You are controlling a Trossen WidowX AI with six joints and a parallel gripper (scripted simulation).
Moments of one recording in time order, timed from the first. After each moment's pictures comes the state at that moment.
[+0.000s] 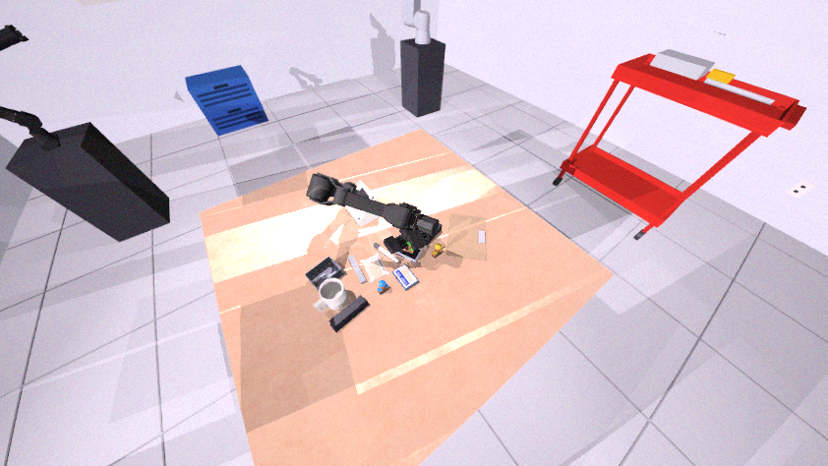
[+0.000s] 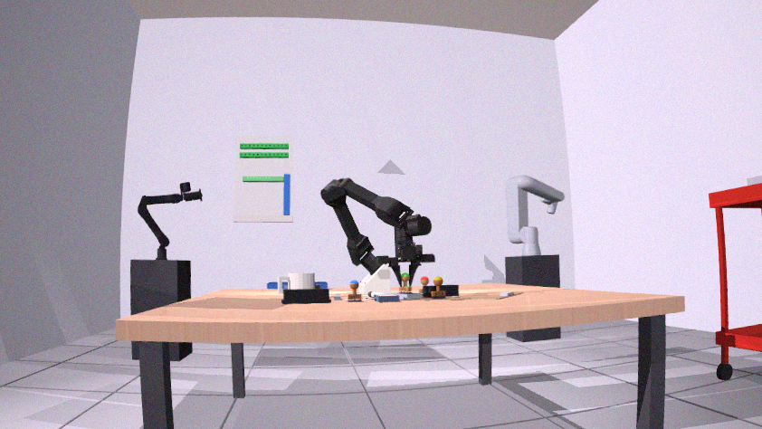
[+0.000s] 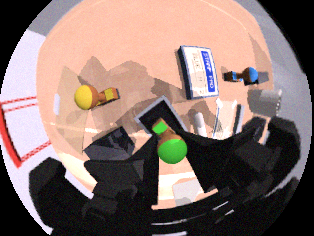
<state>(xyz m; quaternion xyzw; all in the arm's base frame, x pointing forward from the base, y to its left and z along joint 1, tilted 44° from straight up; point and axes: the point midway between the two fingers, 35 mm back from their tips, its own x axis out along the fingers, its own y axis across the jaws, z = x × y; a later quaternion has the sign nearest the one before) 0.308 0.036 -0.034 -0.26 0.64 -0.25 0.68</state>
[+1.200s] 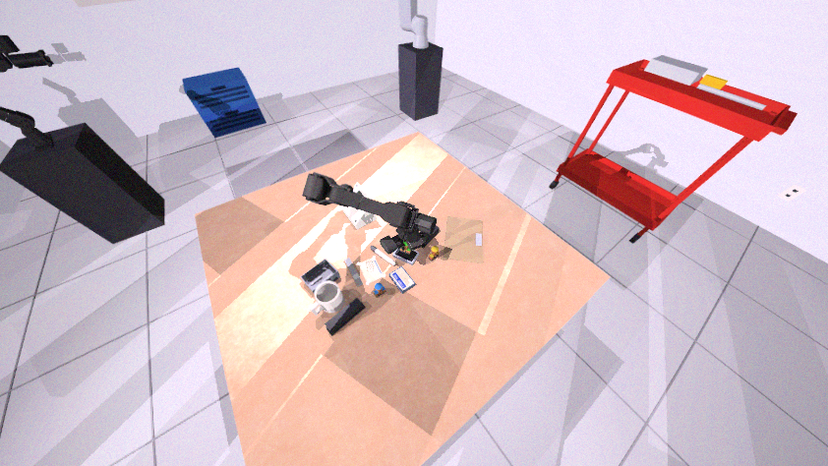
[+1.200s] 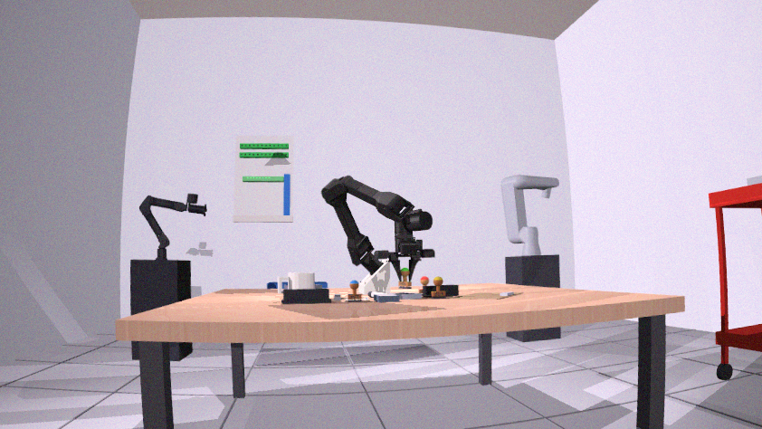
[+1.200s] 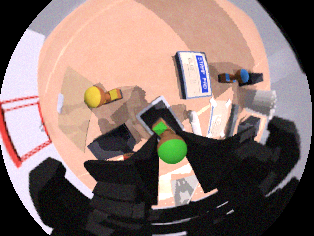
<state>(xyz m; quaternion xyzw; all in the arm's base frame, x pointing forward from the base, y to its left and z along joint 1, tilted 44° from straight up) 0.308 0.047 -0.021 -0.27 0.64 -0.25 0.68</state>
